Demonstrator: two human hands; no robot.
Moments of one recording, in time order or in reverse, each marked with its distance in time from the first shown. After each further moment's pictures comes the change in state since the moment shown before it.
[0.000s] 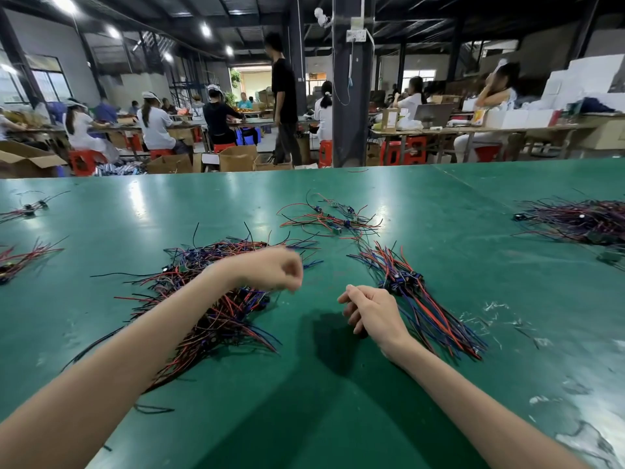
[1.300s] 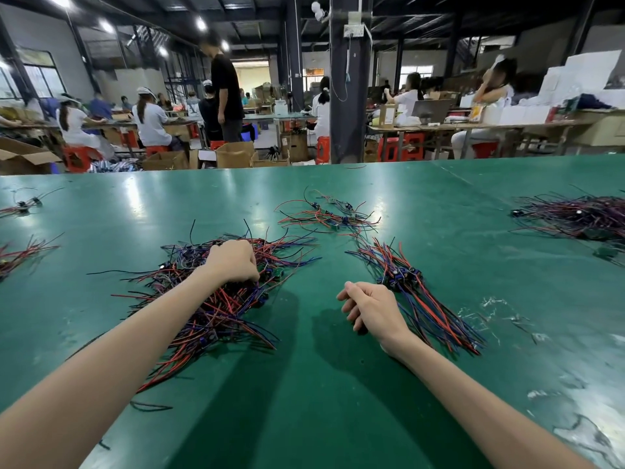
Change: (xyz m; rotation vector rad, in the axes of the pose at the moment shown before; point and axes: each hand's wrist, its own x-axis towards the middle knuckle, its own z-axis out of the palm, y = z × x) left_hand 0.006 -0.047 0.000 0.262 0.252 -0.461; right_hand 0.000 0.001 -0.001 -0.012 -0.014 -0.007
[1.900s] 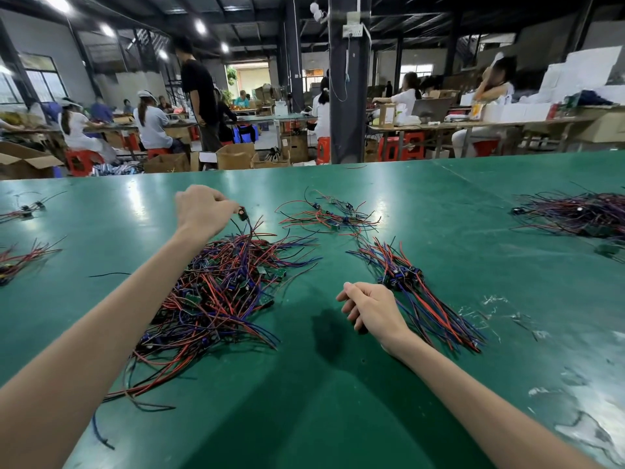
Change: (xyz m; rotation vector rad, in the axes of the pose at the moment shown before) left_hand -0.009 -0.004 -0.066 -0.507 0.589 -0.179; right_hand -0.001 -0.002 0.002 -0.018 -0.005 0.011
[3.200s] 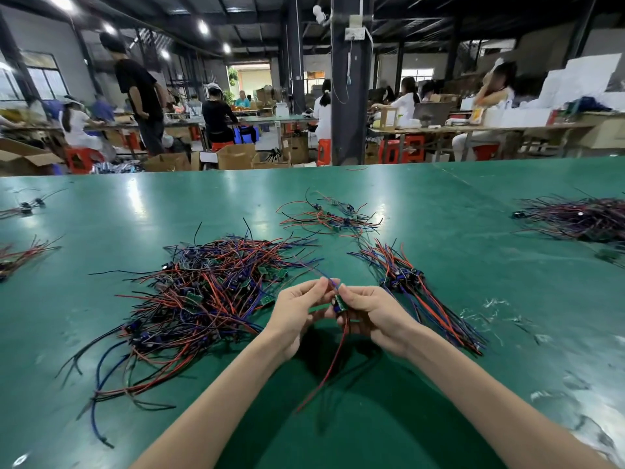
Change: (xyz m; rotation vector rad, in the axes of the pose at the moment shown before) left_hand -0.150 0.015 0.090 -1.157 -0.640 -0.370; right_hand -0.014 -0.021 -0.007 0.501 -0.414 0.210
